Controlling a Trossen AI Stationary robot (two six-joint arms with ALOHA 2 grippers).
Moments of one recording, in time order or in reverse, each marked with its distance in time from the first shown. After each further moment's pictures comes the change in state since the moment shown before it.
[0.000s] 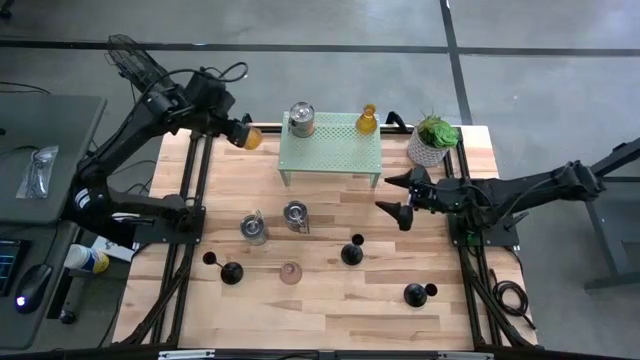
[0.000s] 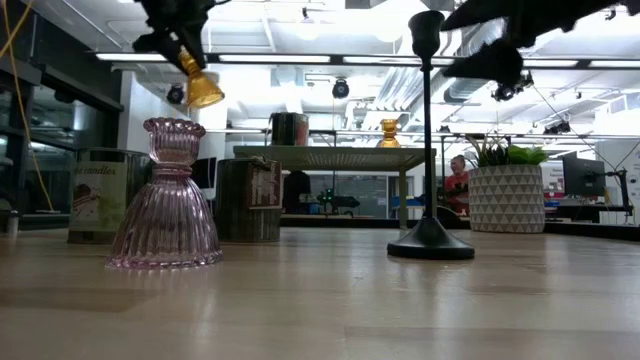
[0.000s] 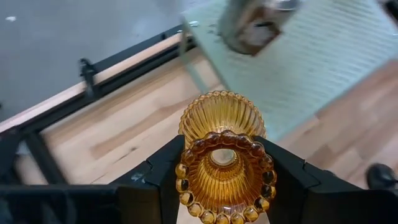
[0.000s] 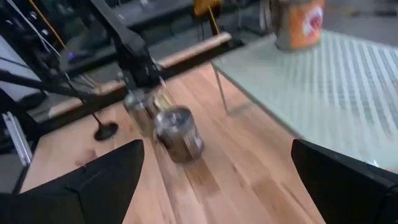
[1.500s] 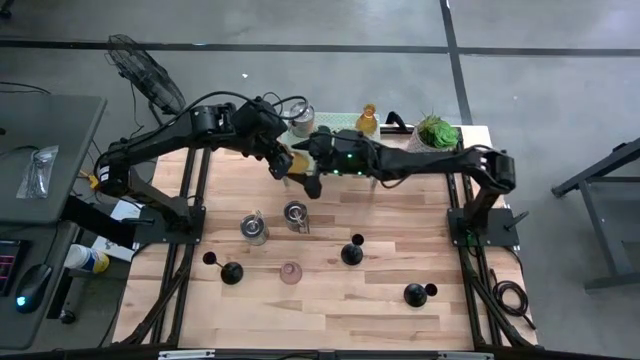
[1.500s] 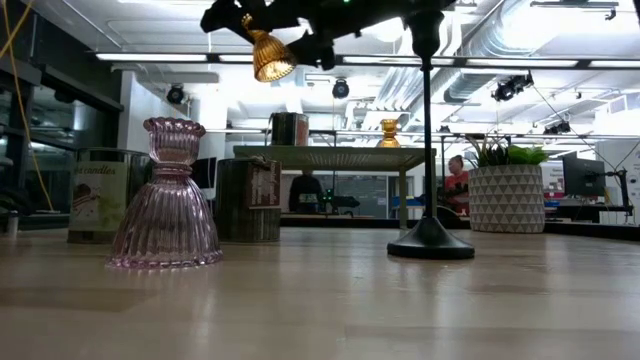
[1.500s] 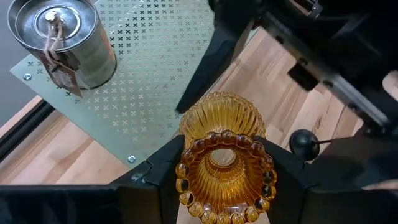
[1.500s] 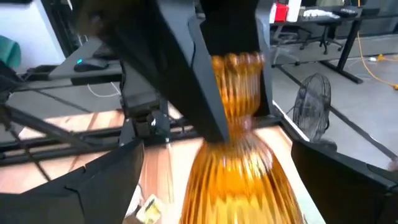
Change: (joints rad) left arm -0.463 0.247 0.225 0.081 -0.087 -0.075; right arm -0.306 0.947 0.818 0.251 -0.429 -0.388
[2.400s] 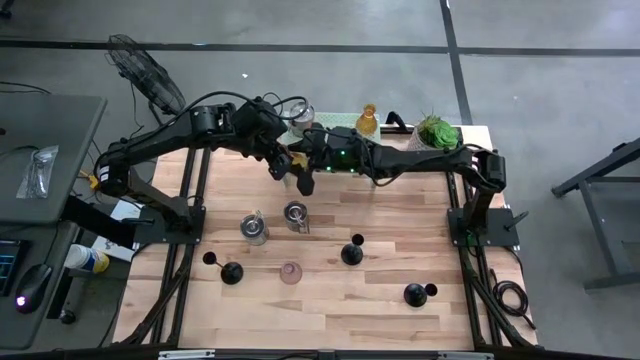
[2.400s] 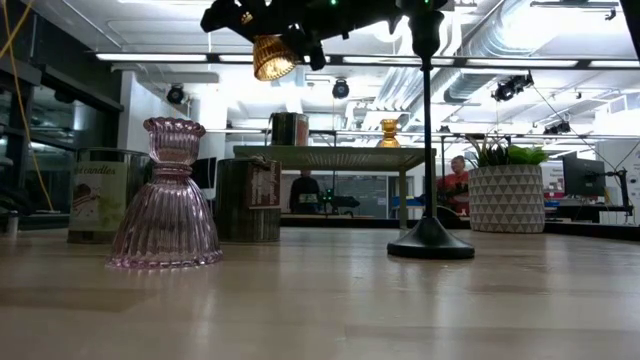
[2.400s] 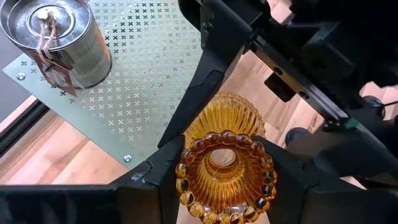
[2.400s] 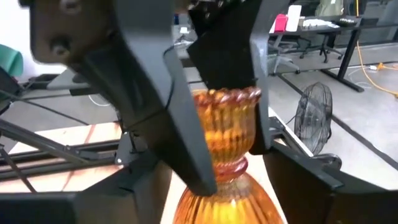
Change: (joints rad) left arm 0.000 -0.001 0.000 0.000 0.014 0.002; right arm -0.006 0.063 0.071 0.033 -0.013 0.000
